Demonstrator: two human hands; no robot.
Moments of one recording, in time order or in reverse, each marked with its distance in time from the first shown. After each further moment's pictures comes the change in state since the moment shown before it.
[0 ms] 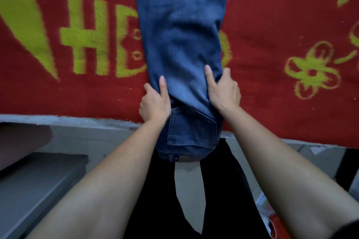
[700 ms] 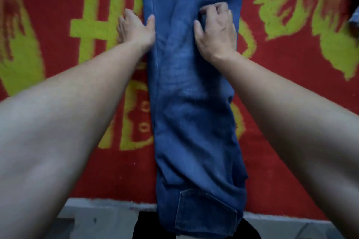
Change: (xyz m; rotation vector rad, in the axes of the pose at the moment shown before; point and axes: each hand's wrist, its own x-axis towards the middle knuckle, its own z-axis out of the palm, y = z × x) left_hand 0.262 0.203 -0.102 -0.152 0.242 0.339; right_hand 0.185 -0.219 -0.059 -0.133 0.455 -0.661
